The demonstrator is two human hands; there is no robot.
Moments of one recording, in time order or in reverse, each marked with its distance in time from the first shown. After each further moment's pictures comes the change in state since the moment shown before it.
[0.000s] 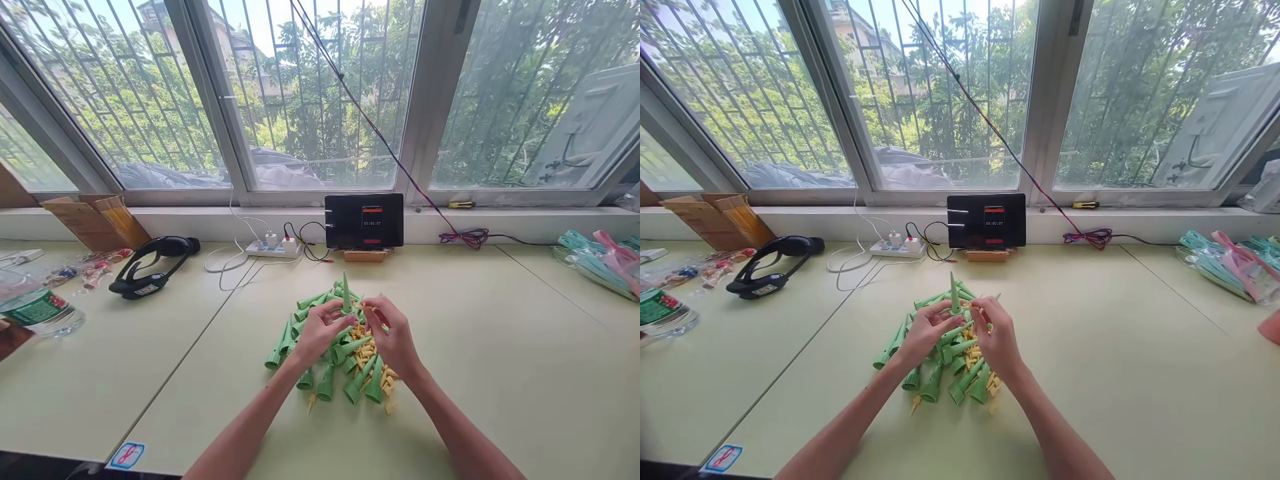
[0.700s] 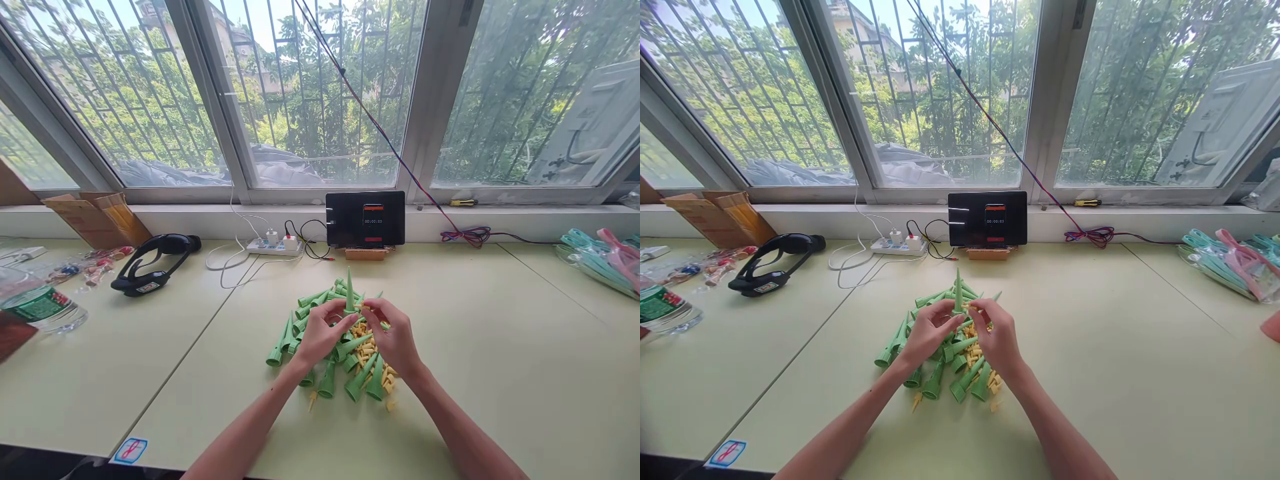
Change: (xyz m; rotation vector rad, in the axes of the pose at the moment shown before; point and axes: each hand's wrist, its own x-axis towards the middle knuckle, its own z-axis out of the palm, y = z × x) left_hand -0.003 -0.005 0.003 0.277 0.100 0.105; right_hand -0.002 0.000 0.001 -0.099 0.046 0.013
